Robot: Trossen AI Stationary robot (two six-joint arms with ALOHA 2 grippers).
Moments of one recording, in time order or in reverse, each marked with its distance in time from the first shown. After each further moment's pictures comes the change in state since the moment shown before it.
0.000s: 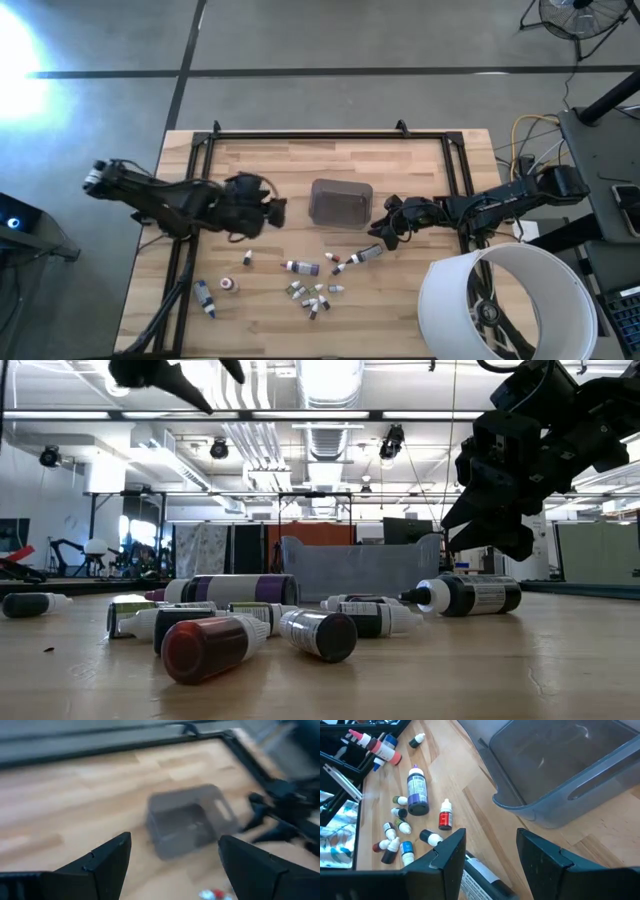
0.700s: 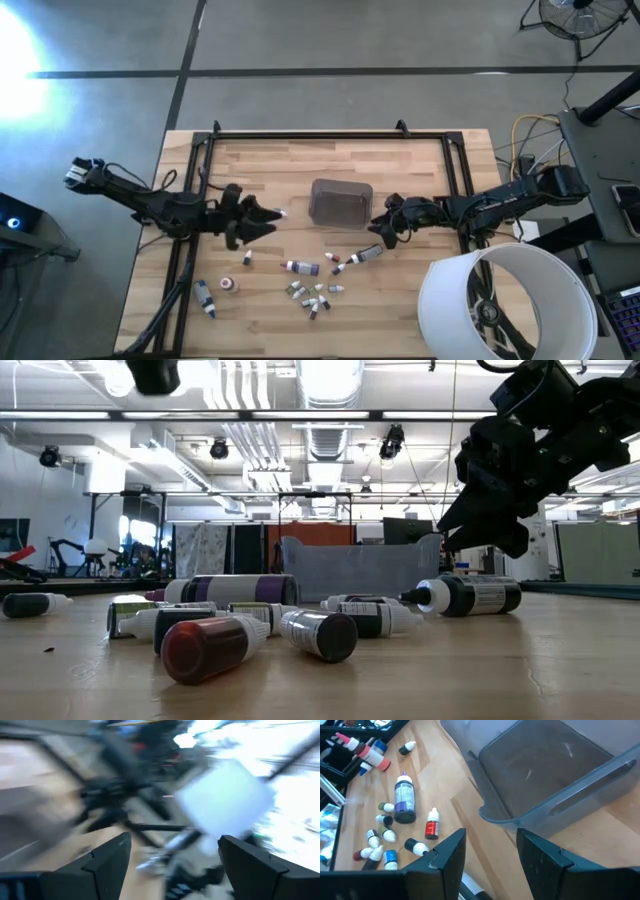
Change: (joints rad) left arm -0.048 -0.410 -0.644 1.248 0.429 0.463; right arm 0.000 0.000 0.000 0.000 0.077 -0.055
